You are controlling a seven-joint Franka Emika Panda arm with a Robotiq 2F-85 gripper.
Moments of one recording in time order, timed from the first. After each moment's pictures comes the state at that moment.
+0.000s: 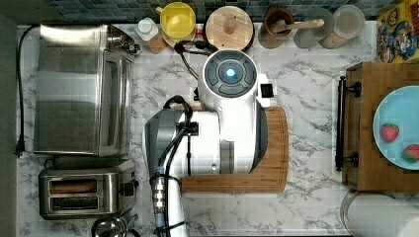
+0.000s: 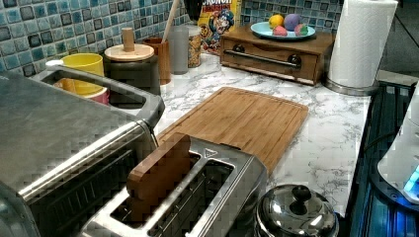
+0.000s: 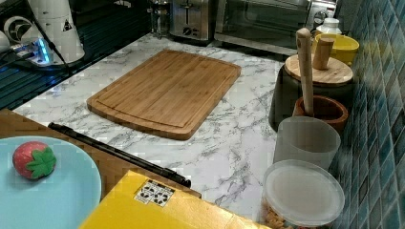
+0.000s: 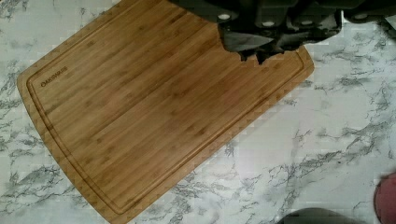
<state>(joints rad) 0.01 0.02 0.01 -1.88 0.04 0.25 -0.07</state>
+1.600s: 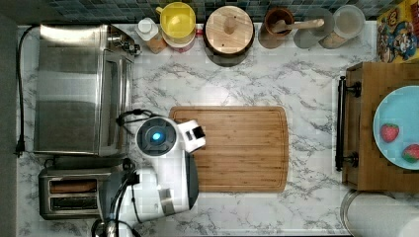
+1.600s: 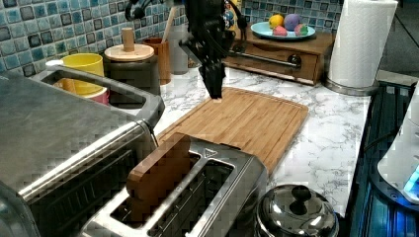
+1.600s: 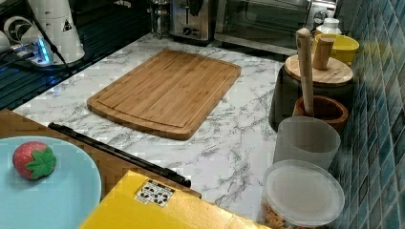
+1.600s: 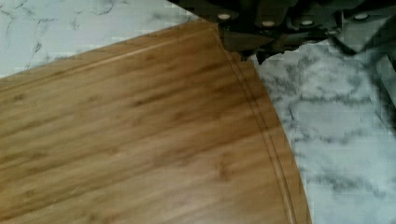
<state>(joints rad) 0.12 -0.11 0.18 -2.34 0.15 0.49 -0.22</state>
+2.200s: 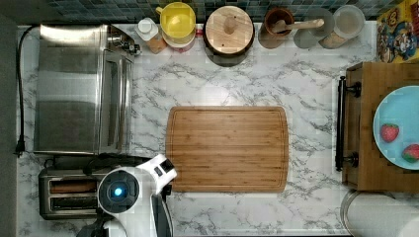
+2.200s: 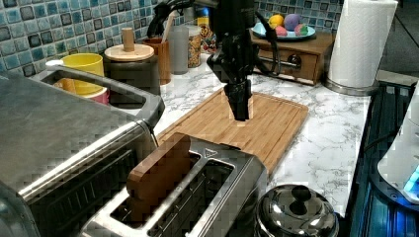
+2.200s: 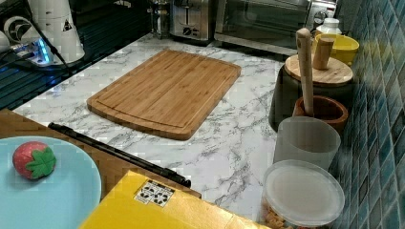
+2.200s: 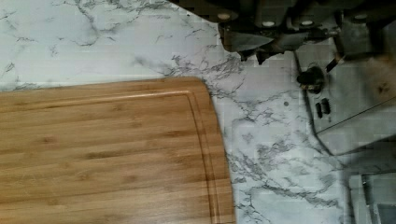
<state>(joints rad) 0.17 -0.31 0.32 -2.51 0.25 0.52 -0.32</state>
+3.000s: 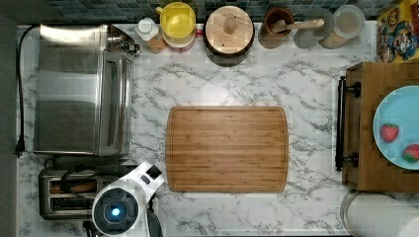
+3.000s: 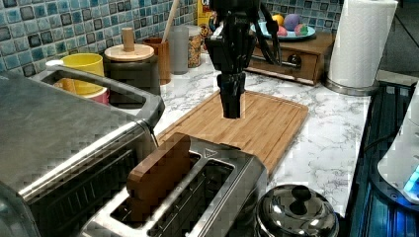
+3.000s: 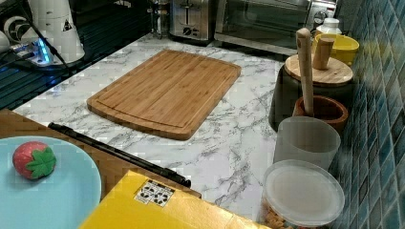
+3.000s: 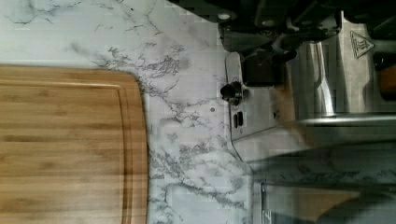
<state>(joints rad) 0.21 -0.37 0.33 -2.53 0.43 0.57 -0.47</state>
